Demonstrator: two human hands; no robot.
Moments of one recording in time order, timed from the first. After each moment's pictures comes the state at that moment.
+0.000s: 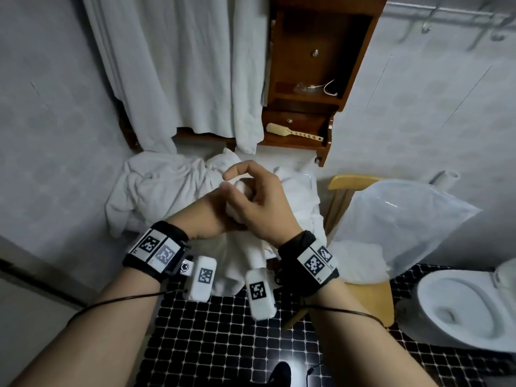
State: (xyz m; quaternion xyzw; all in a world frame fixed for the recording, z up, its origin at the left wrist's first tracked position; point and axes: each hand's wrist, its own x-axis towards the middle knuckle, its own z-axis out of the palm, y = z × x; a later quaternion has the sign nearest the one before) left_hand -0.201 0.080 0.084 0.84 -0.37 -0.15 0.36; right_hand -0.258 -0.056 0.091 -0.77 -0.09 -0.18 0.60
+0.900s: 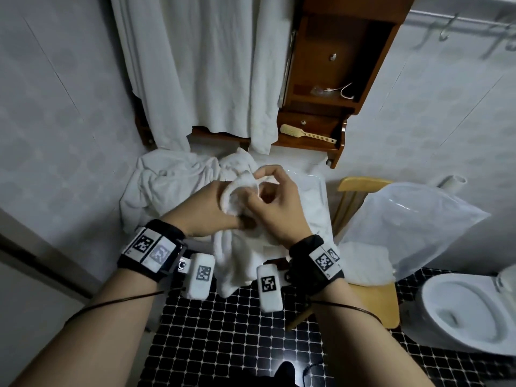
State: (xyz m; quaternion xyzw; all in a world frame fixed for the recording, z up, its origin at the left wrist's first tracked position) left_hand -0.194 0.137 0.096 0.82 -0.33 -0.17 0.44; right_hand -0.254 -0.029 0.073 -0.74 -0.01 -0.18 0.64
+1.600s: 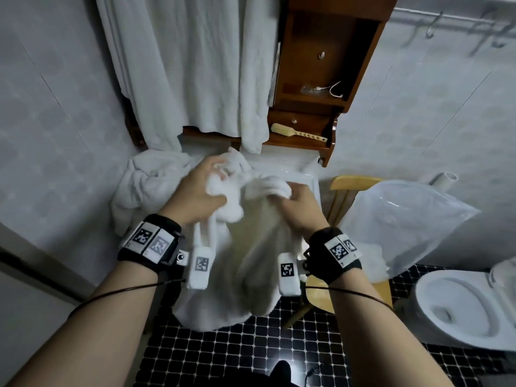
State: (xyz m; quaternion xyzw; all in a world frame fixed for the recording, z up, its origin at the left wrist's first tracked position) left_hand -0.177 0.122 0.084 0.86 -0.20 -0.07 0.46; right_hand -0.252 -0.110 0.052 -0.88 0.12 -0.09 0.46
